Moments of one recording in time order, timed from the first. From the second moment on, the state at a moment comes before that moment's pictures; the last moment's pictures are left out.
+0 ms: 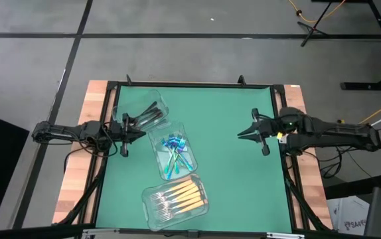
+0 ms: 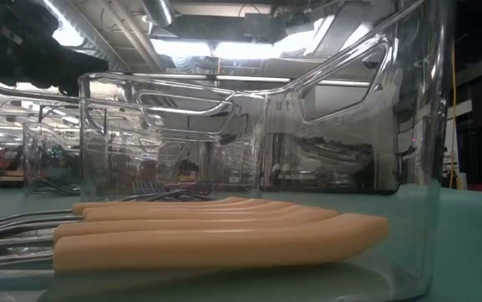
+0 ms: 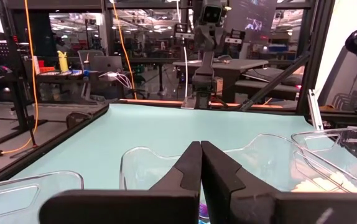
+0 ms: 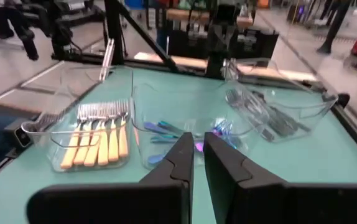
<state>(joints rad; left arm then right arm) -0.09 0.01 0.01 0.05 -0.22 -0.02 -0.11 0.61 0.51 -0.11 -0.32 -0.13</state>
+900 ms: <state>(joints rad) -0.09 0.01 0.01 0.05 -0.22 -0.02 -0.11 0.17 0.12 0.01 -0.12 -0.05</state>
